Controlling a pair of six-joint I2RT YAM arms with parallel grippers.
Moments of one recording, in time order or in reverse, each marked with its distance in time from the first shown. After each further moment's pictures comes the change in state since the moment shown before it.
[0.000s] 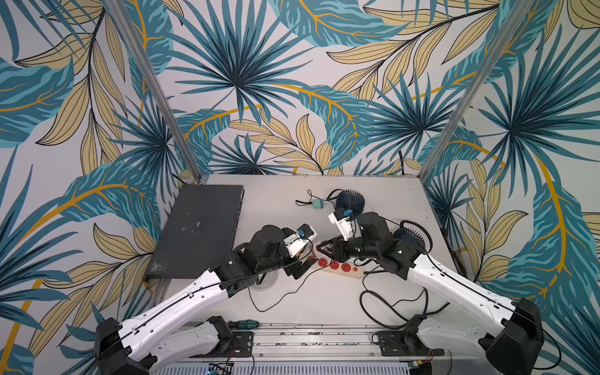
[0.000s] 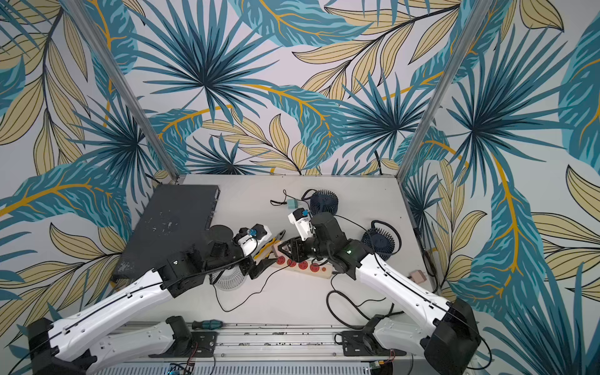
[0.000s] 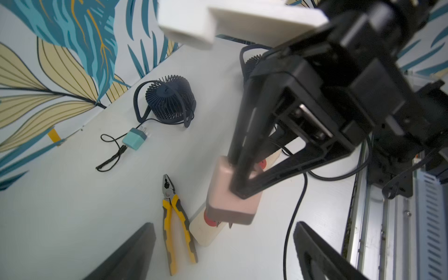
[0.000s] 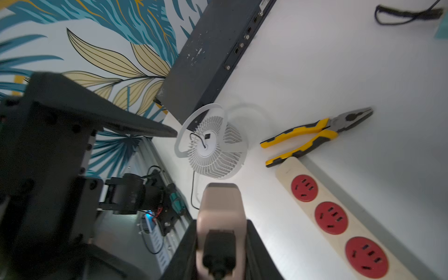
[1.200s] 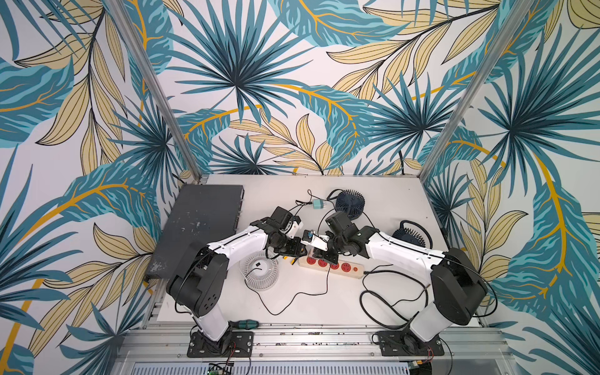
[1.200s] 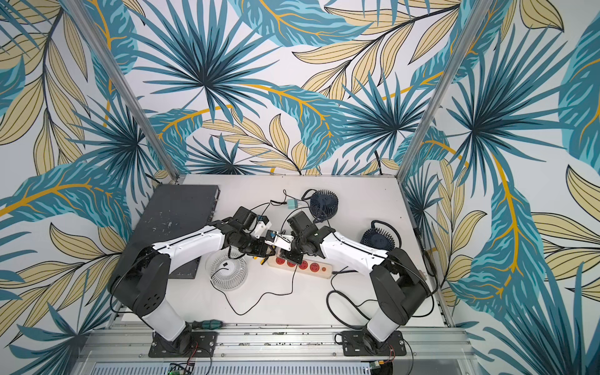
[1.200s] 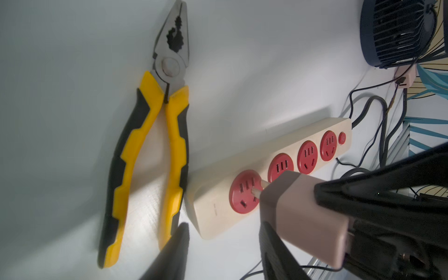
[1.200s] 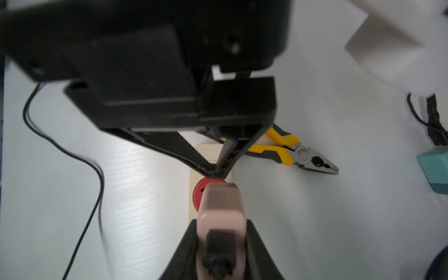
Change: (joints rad) left arm 0.293 0.668 0.144 -0.099 0.344 -0.383; right arm -0.002 0.449 0.143 -0.086 0.102 -0.988
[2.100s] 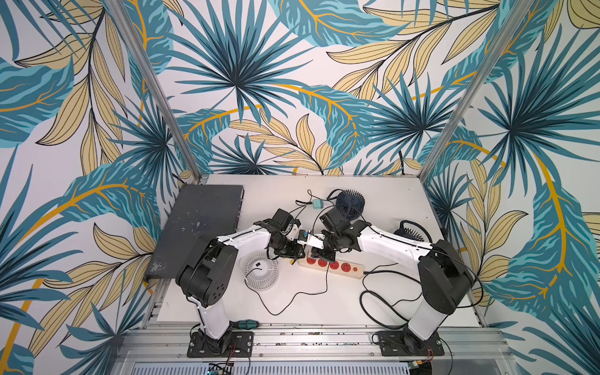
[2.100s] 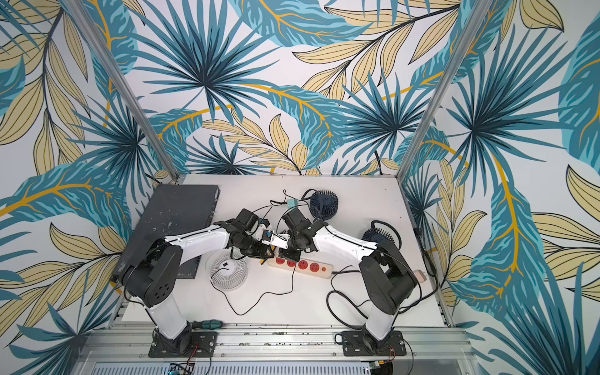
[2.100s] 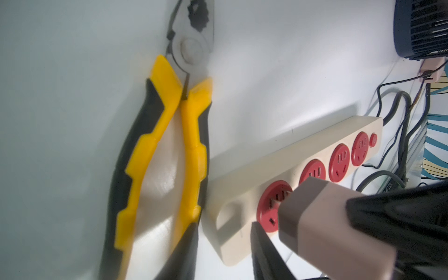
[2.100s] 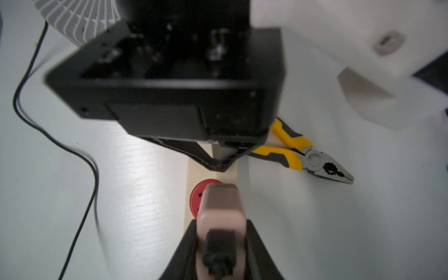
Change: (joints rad) left arm 0.016 0.088 0.000 0.034 0.010 0.024; right arm -0.001 0.097 0.109 -0.104 0.006 -0.040
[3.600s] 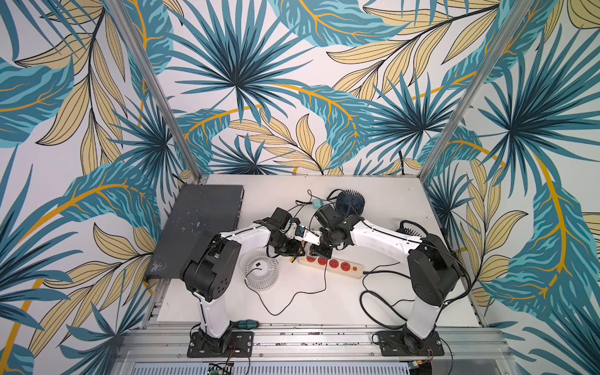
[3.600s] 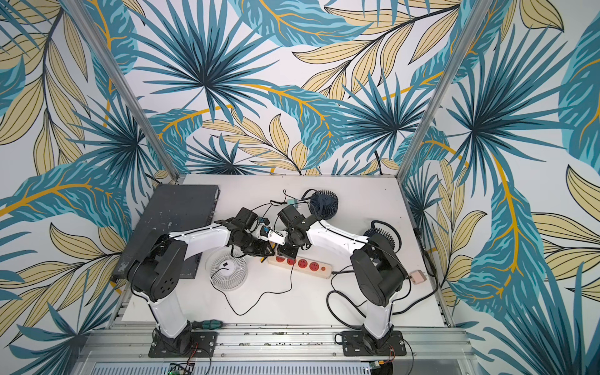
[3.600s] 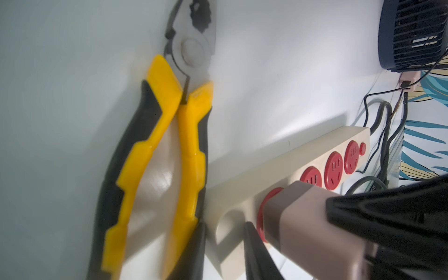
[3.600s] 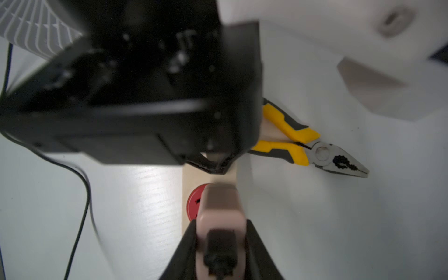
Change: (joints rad) left arm 0.031 0.051 0.019 0.031 0.060 -0.006; right arm -0.004 0.095 0.111 -0.089 0.037 0.090
